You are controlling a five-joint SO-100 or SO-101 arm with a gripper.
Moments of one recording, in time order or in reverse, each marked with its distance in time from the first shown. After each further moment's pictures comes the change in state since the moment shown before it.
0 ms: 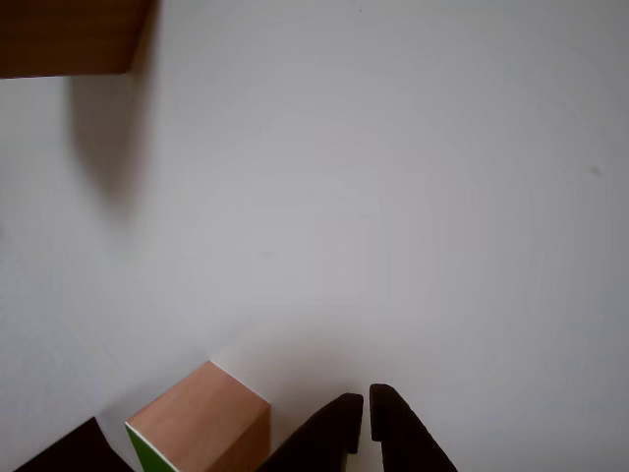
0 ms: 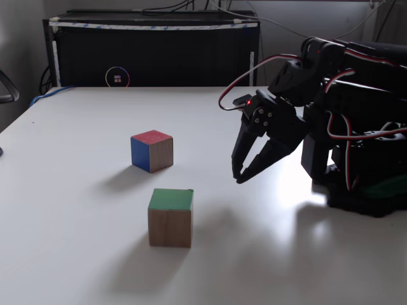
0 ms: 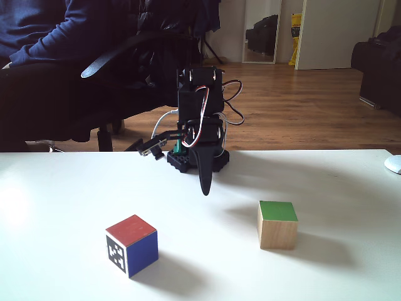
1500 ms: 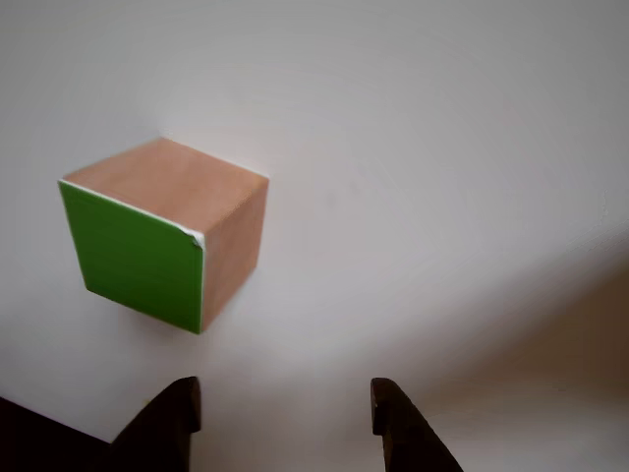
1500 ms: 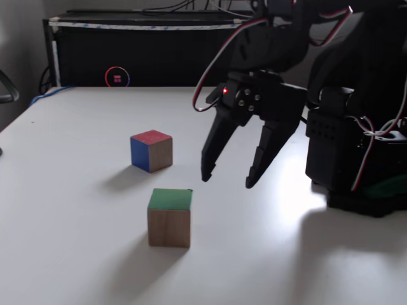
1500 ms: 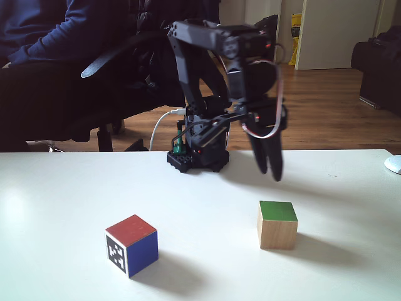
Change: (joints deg) arm -31.6 -63.1 -44.6 -1.4 23.5
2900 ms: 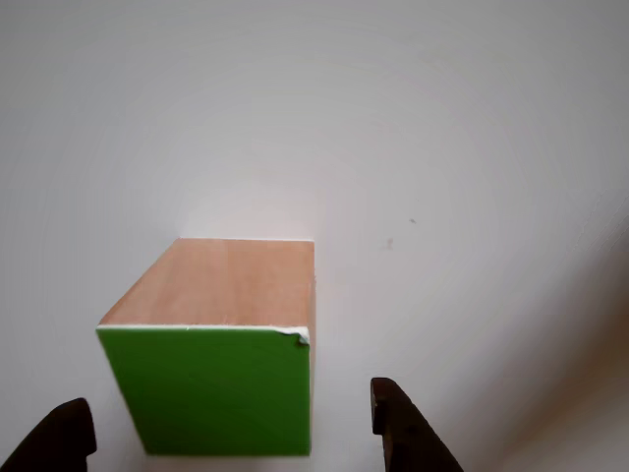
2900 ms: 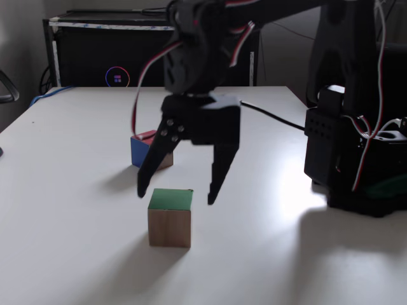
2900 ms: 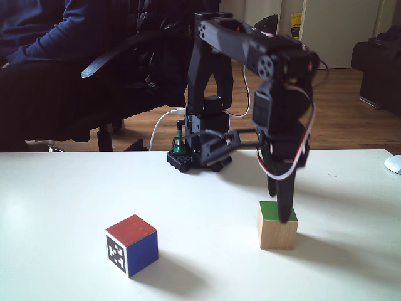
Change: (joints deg) arm 6.5 -41.3 -33.6 8.1 8.0
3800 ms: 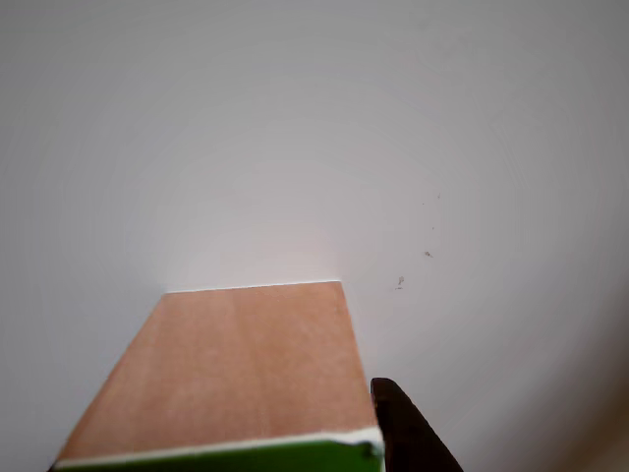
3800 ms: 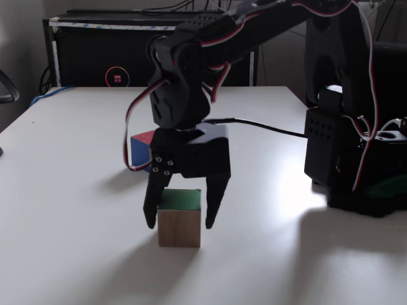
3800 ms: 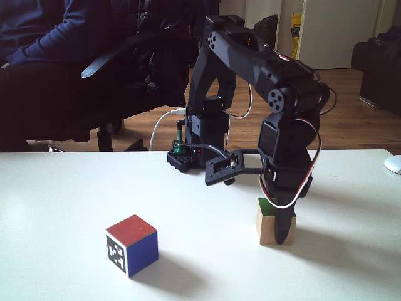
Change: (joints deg) arm 0.0 -10.5 -3.5 -2.0 1.4
